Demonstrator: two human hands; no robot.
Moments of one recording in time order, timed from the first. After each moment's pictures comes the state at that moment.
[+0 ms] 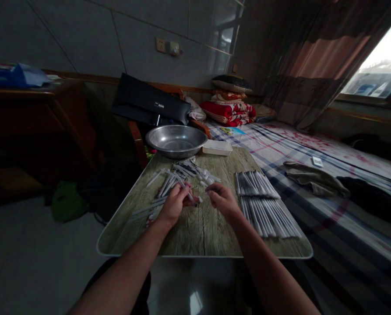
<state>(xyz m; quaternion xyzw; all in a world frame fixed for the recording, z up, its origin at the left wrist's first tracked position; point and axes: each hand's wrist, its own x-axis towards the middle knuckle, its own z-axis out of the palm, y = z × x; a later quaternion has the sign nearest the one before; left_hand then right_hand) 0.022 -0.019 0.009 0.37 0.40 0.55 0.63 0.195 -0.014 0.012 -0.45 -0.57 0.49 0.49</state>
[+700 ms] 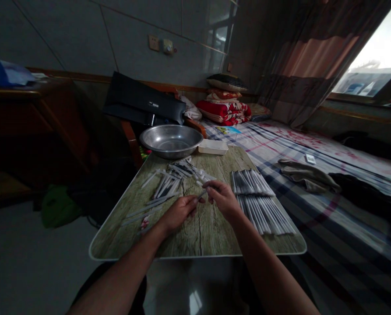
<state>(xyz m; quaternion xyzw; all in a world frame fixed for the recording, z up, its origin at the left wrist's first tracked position) 0.026 -0.029 0.003 0.60 0.37 0.37 0.60 0.203 -0.019 0.032 -0.43 -0.57 0.48 0.51</state>
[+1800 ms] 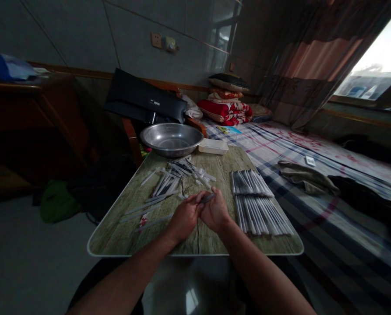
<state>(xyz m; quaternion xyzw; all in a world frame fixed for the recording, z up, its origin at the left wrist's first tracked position) 0.051 -0.048 0.005 0.73 0.41 0.43 0.35 0.173 -0.037 0.013 -0.29 -0.36 0.73 0.50</state>
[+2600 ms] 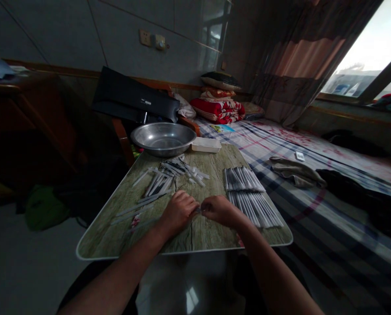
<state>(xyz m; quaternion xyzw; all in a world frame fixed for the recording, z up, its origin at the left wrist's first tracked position) 0.041 -0.037 -0.003 0.91 0.33 0.25 -0.03 0.234 -0.047 0.032 -0.49 -0.81 0.26 0.17</state>
